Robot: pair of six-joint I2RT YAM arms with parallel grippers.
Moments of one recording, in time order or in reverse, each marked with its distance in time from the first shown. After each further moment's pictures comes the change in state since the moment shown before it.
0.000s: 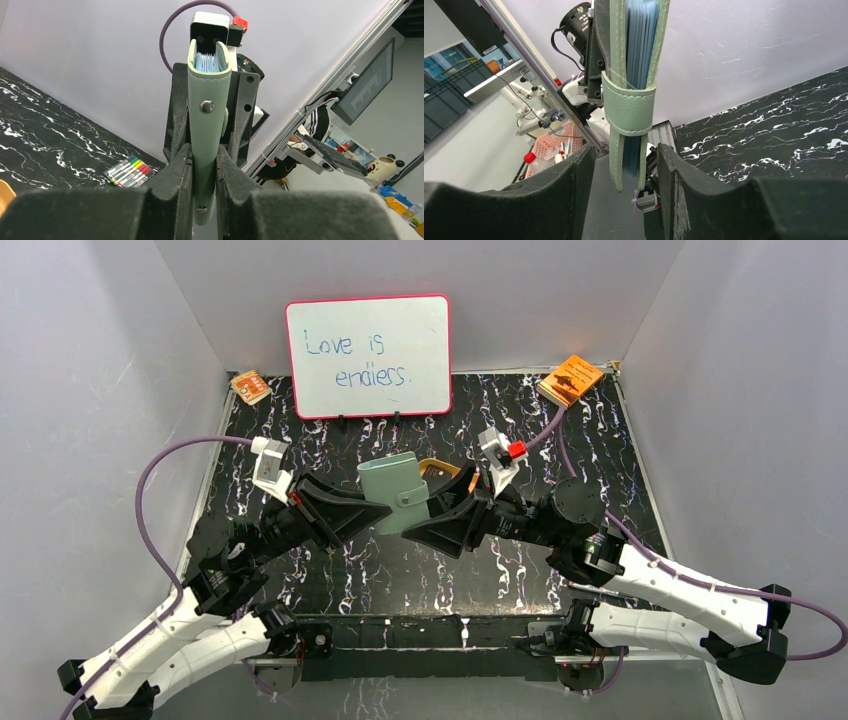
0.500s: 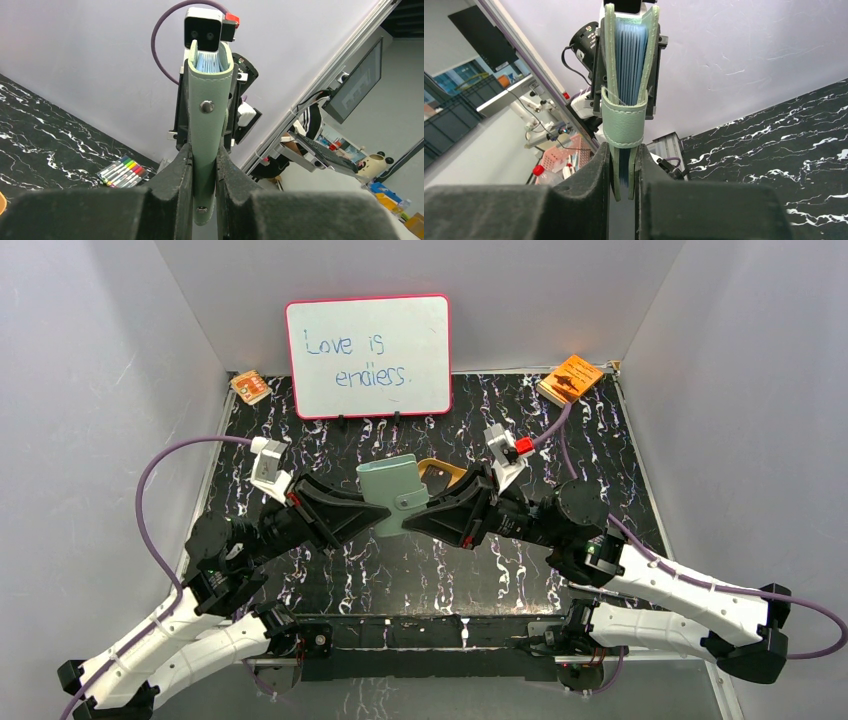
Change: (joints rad) left arm 0.000 -0.002 -0.001 0.011 0.023 -0.016; right arm 0.001 0.000 0.000 0.048 0.036 0.043
